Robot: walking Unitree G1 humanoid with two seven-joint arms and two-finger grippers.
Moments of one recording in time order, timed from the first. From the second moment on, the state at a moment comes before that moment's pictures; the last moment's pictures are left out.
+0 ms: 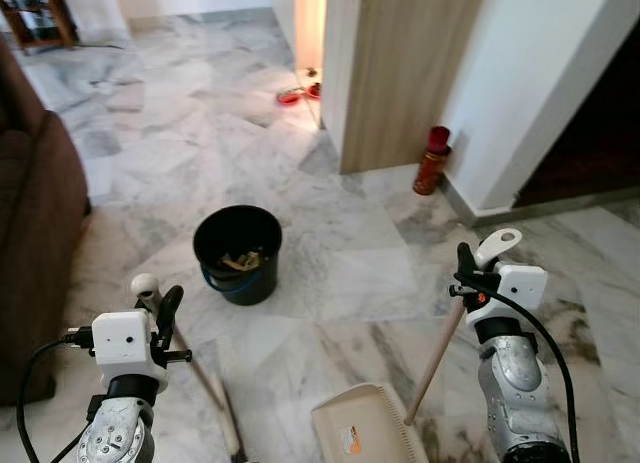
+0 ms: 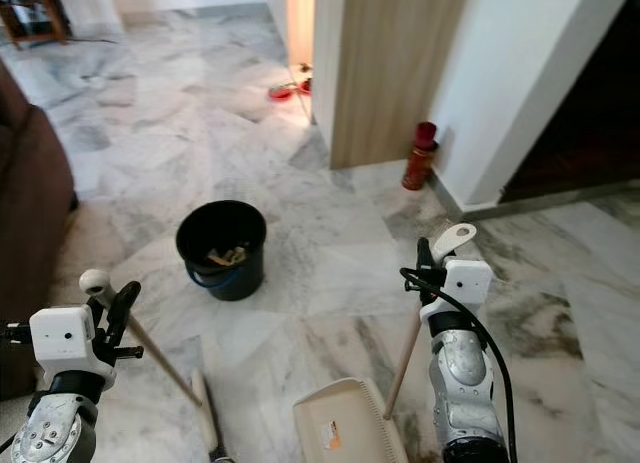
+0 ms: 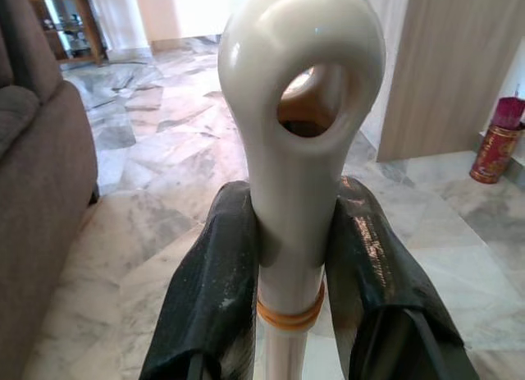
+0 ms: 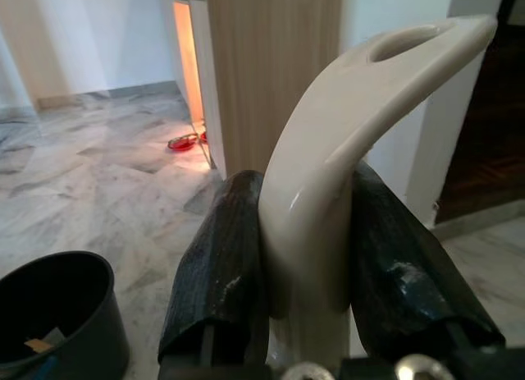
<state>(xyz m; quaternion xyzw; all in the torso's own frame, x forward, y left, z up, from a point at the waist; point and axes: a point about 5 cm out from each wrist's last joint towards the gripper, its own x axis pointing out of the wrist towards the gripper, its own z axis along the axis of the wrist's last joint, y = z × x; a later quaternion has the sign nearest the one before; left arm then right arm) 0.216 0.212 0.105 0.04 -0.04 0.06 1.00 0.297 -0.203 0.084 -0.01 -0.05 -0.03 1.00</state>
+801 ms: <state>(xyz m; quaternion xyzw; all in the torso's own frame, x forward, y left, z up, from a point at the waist) 0.219 0.216 0.107 0.06 -0.04 0.07 0.99 0.303 -0.197 0.090 -0.01 -0.06 -0.02 1.00</state>
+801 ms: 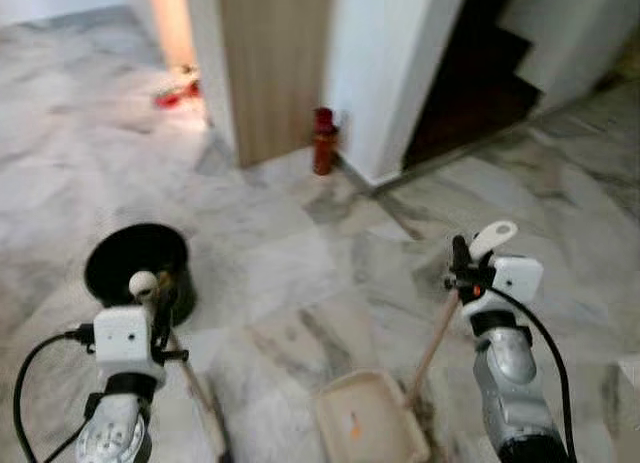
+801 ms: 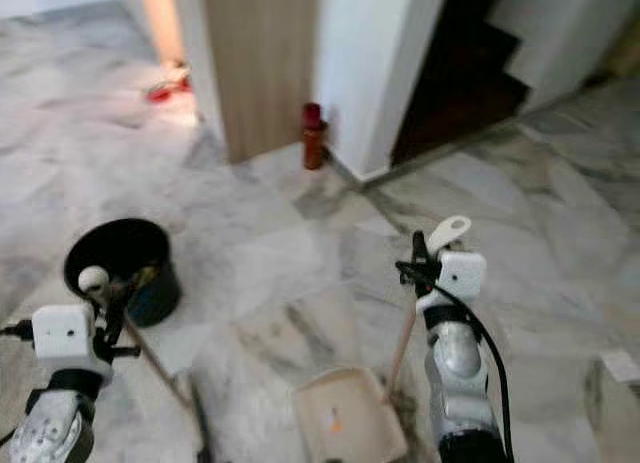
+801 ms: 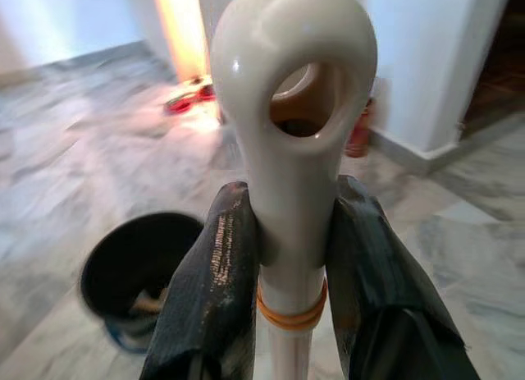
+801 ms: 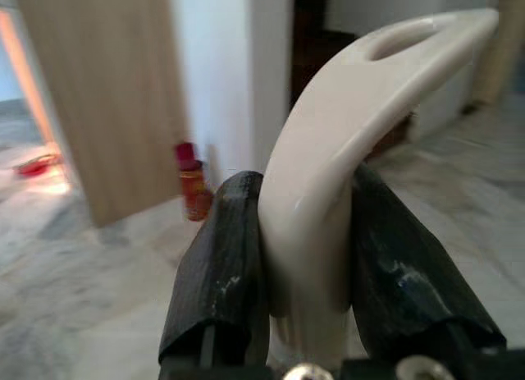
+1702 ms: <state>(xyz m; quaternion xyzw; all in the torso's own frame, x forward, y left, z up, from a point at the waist) 0.223 0.213 0.109 0.05 -0.05 0.08 0.99 0.303 -0.201 0.086 -0.01 -0.05 -0.03 1.00</state>
